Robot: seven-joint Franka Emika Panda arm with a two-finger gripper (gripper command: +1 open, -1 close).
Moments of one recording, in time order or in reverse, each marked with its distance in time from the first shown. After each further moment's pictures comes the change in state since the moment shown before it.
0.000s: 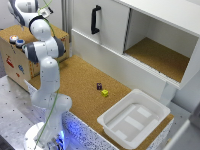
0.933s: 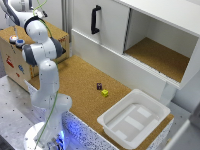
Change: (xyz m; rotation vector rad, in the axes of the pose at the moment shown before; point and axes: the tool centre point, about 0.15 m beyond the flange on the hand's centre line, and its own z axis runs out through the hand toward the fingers) arm -0.023 -0.042 -0.001 0.059 -0.089 0.523
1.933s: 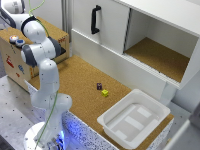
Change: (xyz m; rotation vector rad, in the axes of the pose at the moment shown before) arm 0.043 -0.082 0.004 0.057 0.125 0.012
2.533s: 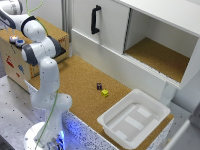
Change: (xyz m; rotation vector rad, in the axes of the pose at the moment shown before) arm 0.009 0.010 0.012 -0.023 0.007 -0.005
